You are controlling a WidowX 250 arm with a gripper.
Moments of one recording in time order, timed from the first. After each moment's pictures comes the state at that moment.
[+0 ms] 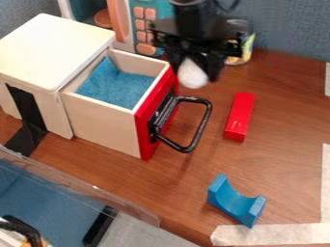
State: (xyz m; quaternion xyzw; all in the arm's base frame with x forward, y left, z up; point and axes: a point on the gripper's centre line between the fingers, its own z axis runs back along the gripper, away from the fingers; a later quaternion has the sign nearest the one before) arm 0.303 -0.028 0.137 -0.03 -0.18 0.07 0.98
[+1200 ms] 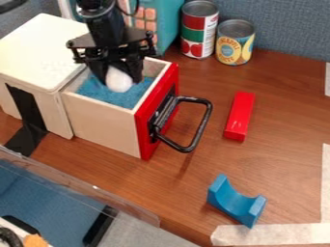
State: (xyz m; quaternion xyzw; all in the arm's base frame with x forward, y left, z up) arm 0.286 0.070 0.106 -0.03 -0.14 0.23 0.96
